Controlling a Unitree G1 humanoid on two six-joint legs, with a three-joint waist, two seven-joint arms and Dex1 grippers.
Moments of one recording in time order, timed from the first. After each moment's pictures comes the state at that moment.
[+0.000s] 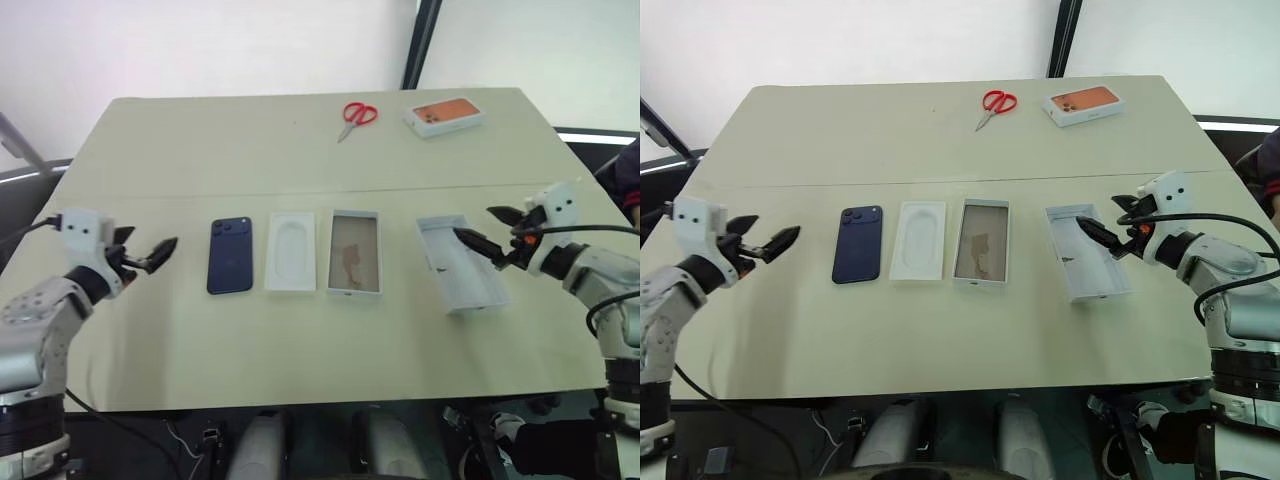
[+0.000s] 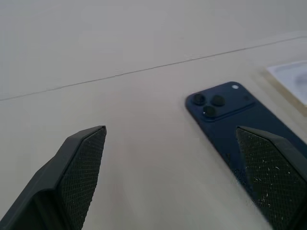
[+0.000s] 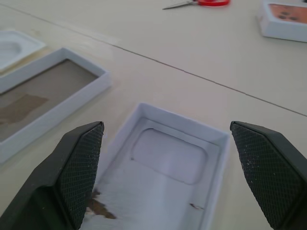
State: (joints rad) left arm -0.14 0.64 0.39 -0.23 -0.48 0.65 -0.55; right arm -0.32 -0.76 -0.22 -0.03 0.42 0.53 0.82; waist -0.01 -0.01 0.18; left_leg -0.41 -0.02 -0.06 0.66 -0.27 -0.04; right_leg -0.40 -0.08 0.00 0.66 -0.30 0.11
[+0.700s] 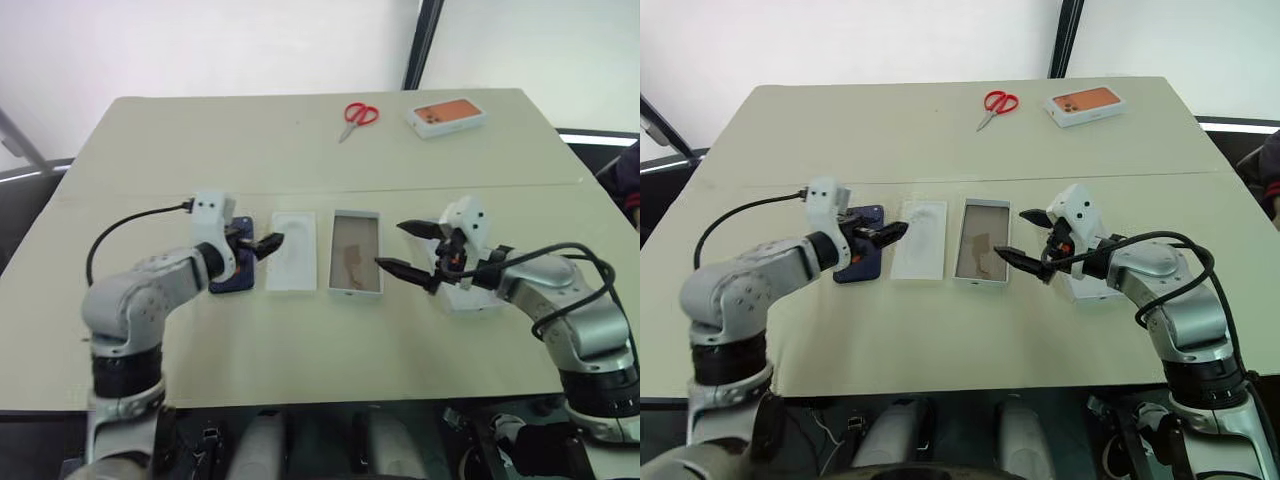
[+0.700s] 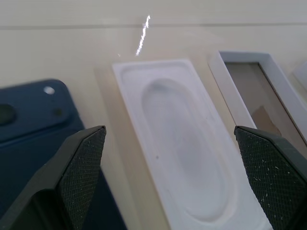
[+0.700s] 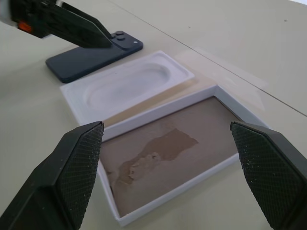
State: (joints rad) left arm -0.55 0.31 0.22 -0.31 -0.63 1.38 -0.14; right arm -0.33 -0.68 -0.04 -0.37 0.50 0.65 0.82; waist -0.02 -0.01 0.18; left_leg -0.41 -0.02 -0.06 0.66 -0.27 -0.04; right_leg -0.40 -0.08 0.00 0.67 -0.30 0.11
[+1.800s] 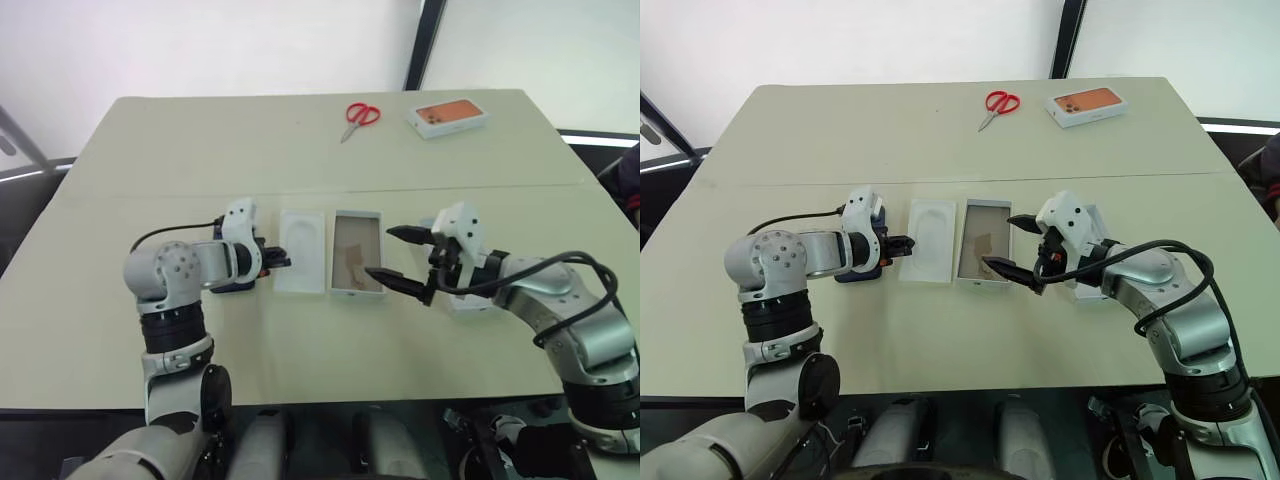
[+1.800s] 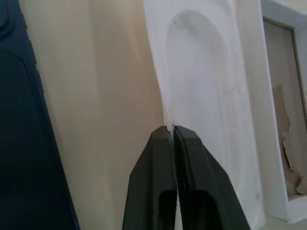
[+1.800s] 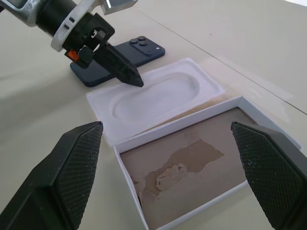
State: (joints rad) left arm -0.72 0.11 0.38 -0.12 -0.46 1.61 -0.08; right arm -0.30 -0.68 -0.02 -0.43 0.52 0.68 0.79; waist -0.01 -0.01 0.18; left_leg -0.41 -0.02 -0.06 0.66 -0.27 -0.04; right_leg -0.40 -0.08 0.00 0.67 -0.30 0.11
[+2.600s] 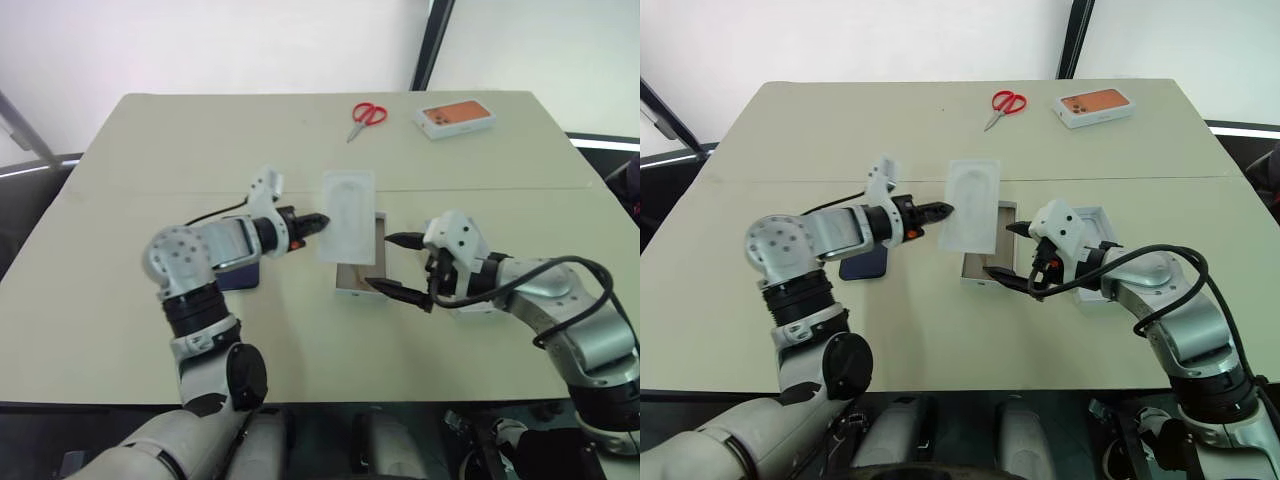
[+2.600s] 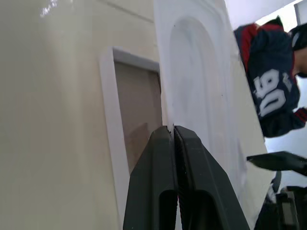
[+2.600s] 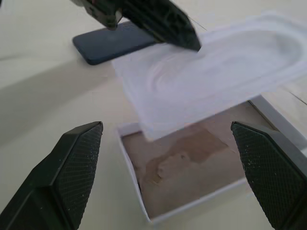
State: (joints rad) left arm -0.85 -0.09 0.51 -0.04 -0.67 1.61 0.01; right arm -0.28 -0.76 0.00 -0.44 0.46 0.64 0.81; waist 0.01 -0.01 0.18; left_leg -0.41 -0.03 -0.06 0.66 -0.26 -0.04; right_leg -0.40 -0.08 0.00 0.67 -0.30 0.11
